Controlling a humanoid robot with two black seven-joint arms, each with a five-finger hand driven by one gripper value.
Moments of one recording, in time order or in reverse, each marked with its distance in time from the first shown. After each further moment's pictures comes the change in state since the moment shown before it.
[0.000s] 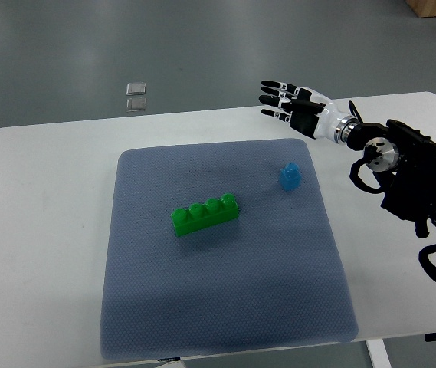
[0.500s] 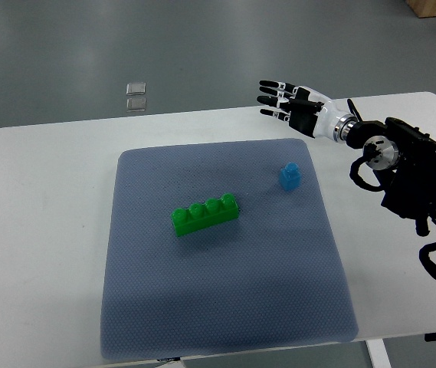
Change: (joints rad) left arm 0.000 0.000 0.003 0.016 0.000 0.007 0.000; right arm 0.011 0.000 -0.018 0.000 -0.015 0.004 -0.002
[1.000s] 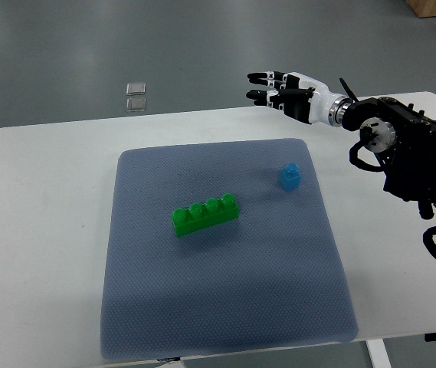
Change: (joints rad) left arm 0.000 0.000 0.002 0.000 0.000 0.001 -0.001; right arm 0.085 -0.012 -0.135 0.001 -0.057 -0.002 0.000
